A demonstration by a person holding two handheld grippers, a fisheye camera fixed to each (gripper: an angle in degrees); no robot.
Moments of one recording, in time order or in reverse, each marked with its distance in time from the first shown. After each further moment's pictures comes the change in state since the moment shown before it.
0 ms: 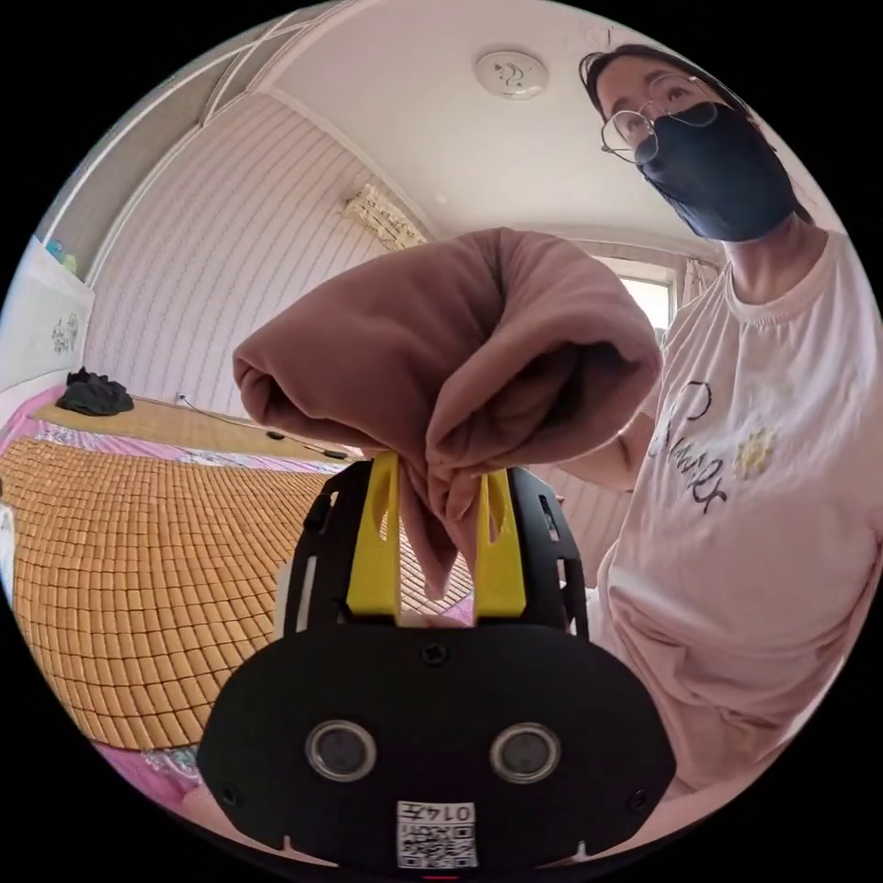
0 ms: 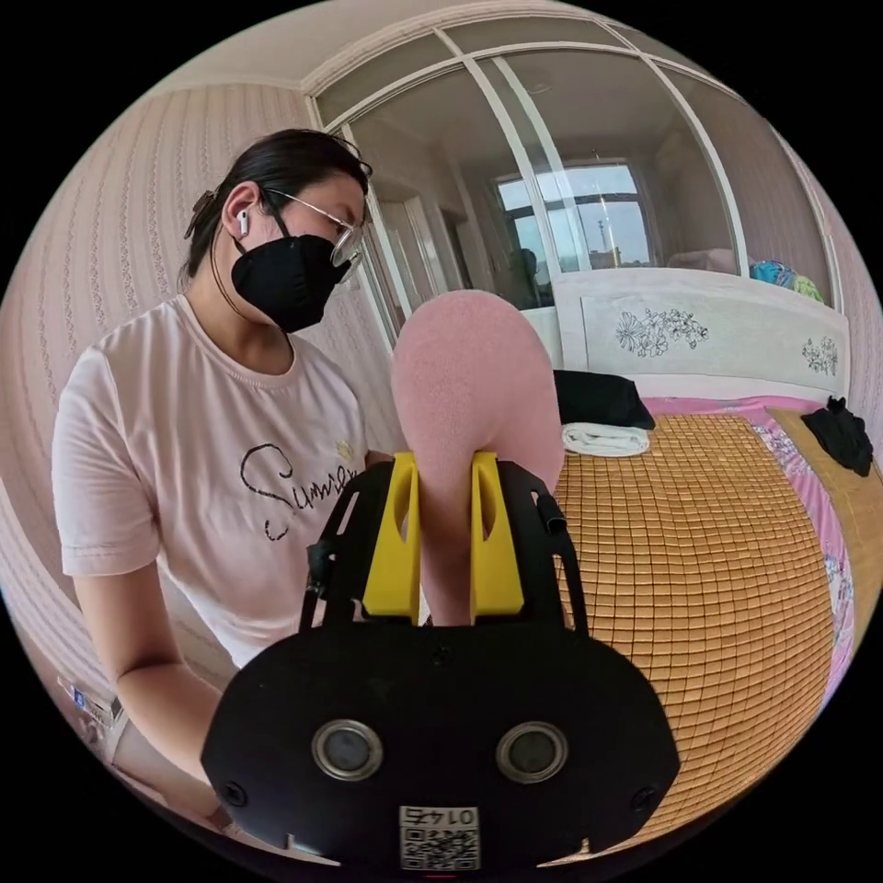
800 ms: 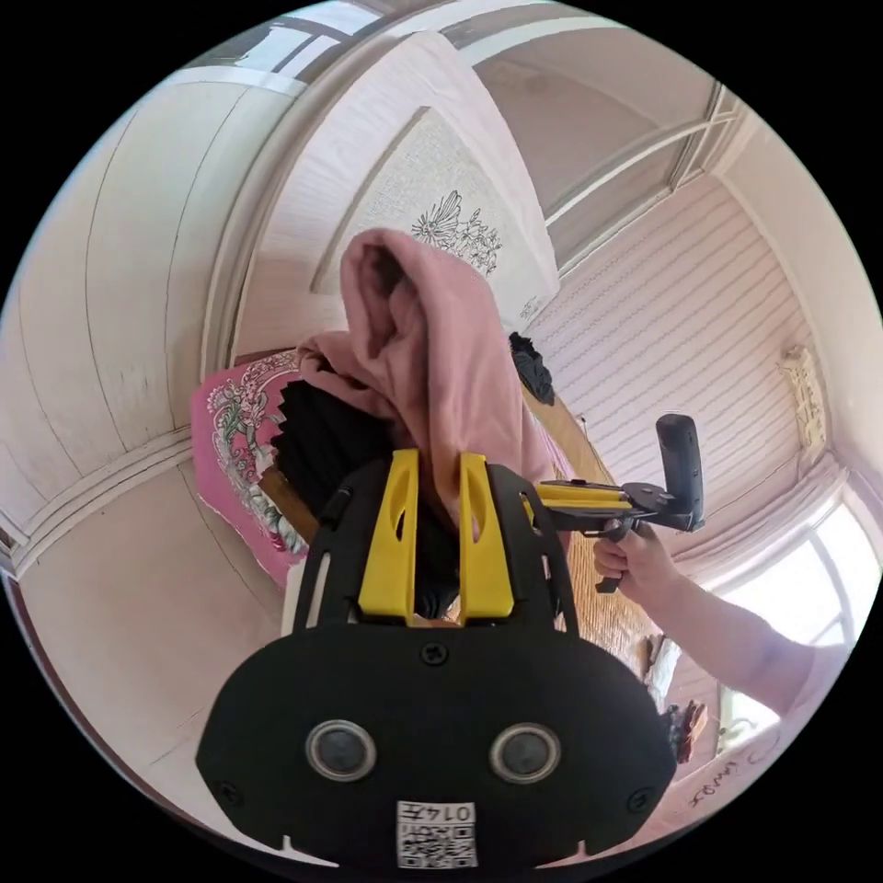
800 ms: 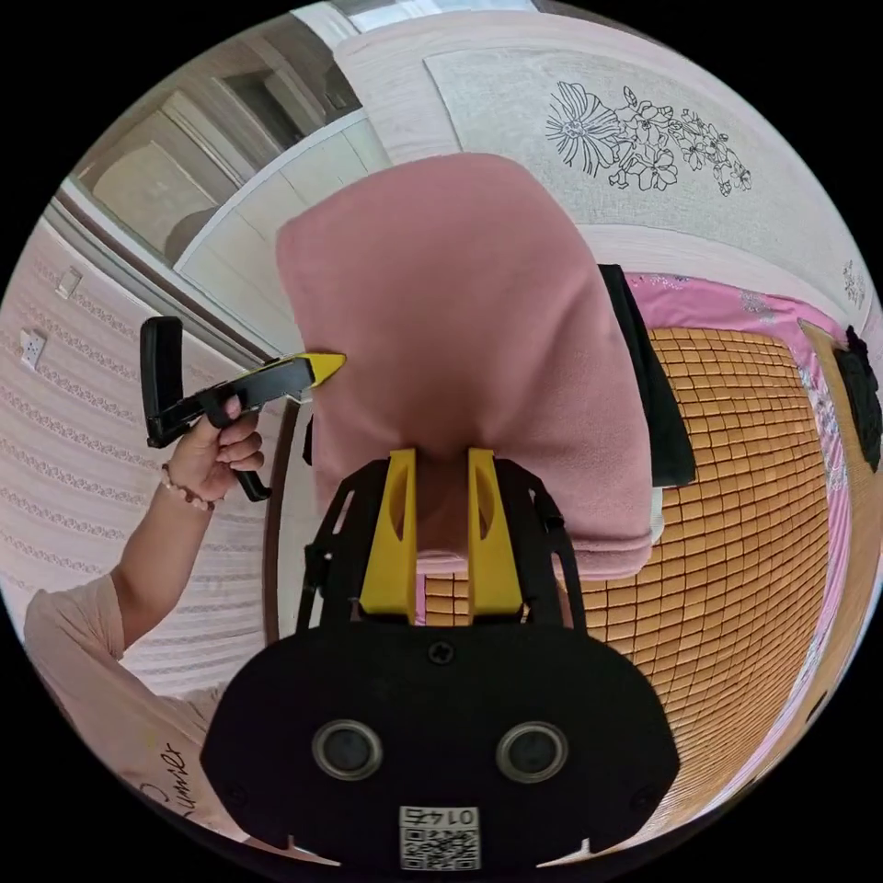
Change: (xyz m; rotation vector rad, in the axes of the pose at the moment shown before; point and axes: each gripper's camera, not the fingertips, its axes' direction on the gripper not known) left arm -0.245 -0.027 -0.300 0.077 -1.053 -0.836; right arm 0.324 -0.269 0.464 -0.547 0.252 0.328
